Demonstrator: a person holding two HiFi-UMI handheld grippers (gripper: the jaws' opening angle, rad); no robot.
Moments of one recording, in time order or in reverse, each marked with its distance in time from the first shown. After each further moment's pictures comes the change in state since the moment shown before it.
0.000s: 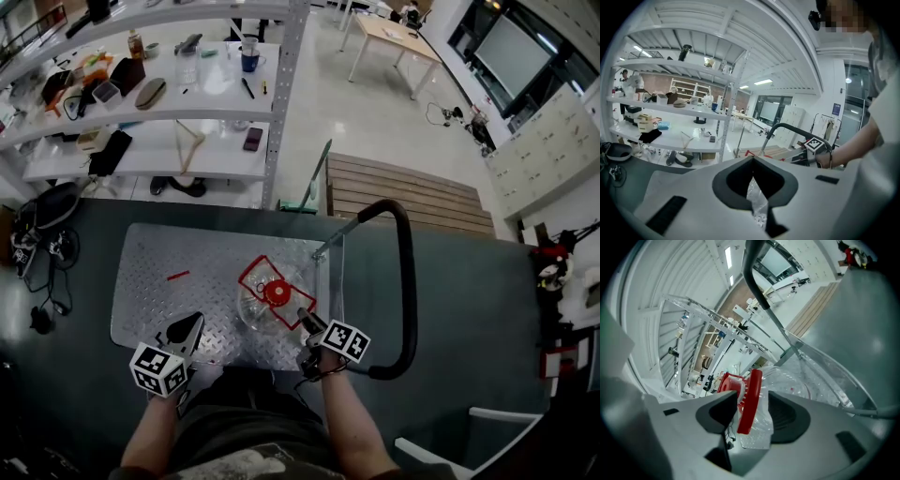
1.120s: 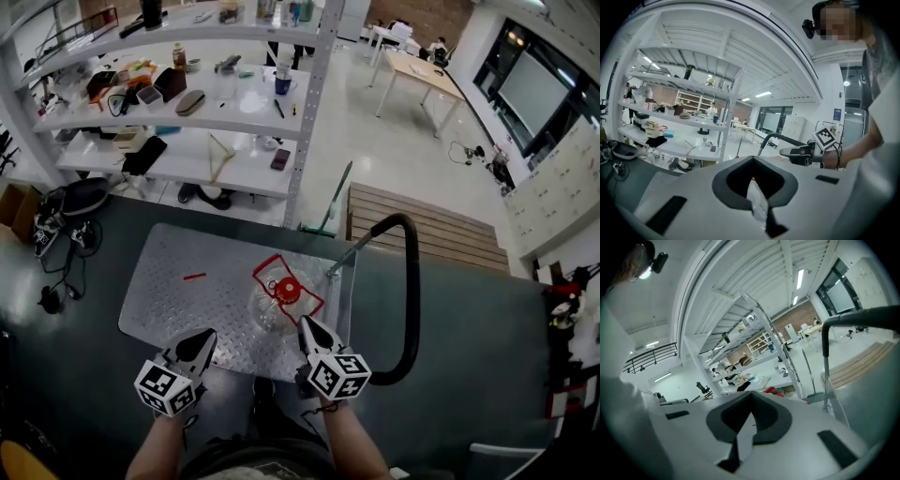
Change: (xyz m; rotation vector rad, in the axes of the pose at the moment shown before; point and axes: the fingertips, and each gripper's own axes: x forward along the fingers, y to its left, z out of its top) left arm -0.067 -0.085 -0.007 0.006 -0.160 0.054; right arm -0.097 0.130 -0.021 -0.648 -0.170 0.264
